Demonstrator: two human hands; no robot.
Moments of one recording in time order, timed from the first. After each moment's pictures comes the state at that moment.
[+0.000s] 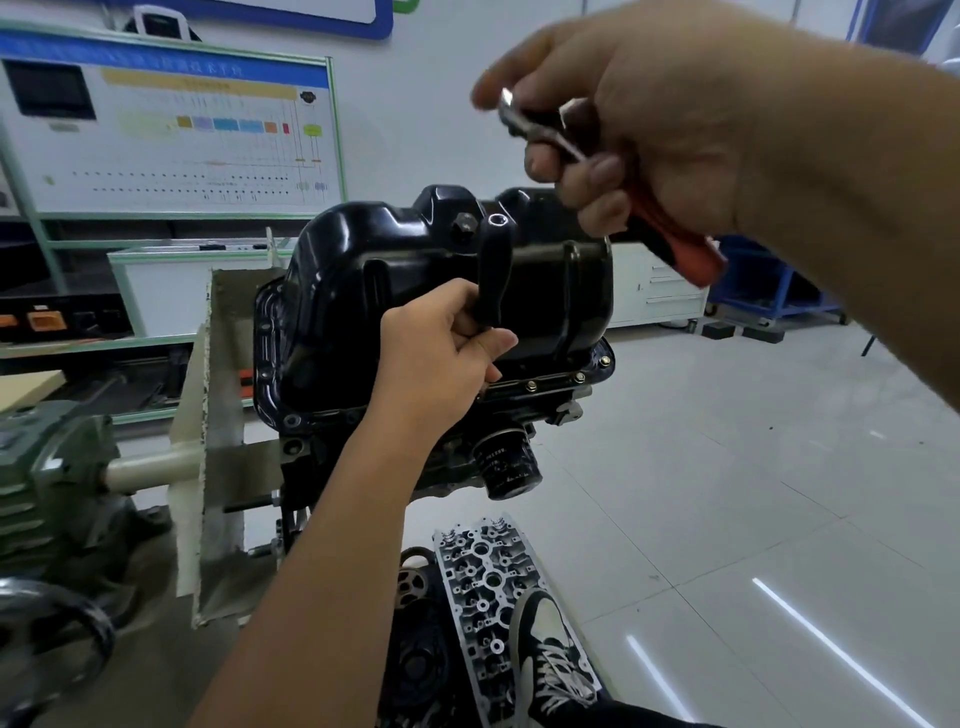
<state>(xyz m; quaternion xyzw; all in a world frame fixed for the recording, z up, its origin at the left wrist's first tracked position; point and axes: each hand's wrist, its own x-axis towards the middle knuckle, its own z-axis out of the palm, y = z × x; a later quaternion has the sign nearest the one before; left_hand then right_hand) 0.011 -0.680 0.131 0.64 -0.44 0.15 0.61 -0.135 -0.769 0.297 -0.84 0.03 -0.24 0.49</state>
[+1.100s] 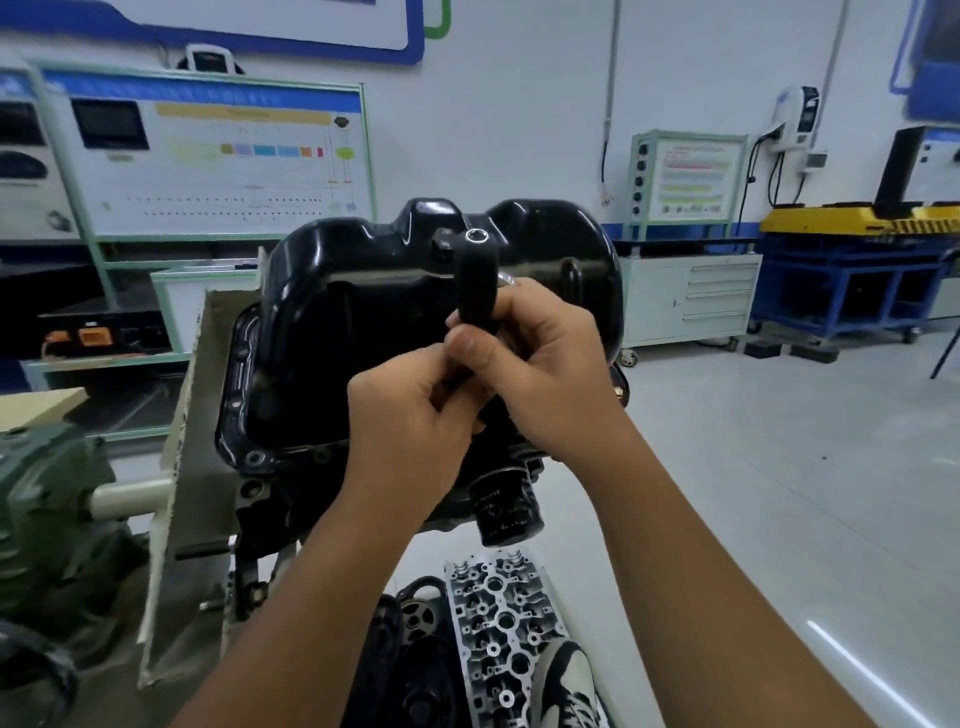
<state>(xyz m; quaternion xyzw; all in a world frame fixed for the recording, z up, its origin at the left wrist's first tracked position) 0.006 -0.693 0.106 0.63 -0.42 0.29 0.59 -0.056 -0.815 0.142 -0.76 -0.18 -0.46 0.43</state>
